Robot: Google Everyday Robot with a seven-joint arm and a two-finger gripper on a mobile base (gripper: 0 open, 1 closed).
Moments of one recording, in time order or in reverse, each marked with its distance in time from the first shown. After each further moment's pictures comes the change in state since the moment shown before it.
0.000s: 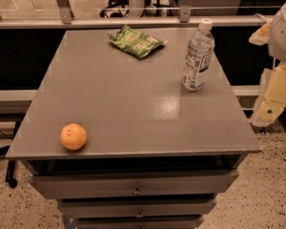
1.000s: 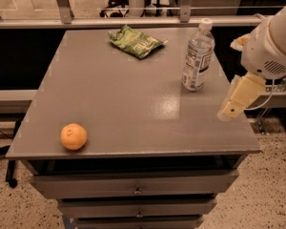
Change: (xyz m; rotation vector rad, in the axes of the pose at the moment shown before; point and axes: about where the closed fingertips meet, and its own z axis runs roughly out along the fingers) arm -0.020 -0.030 0.055 0.088 -0.152 0.058
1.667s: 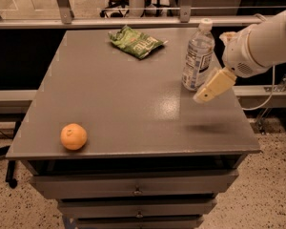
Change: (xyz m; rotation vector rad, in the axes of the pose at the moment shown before) arm -0.026 -0.056 0.055 0.161 -0.205 0.076
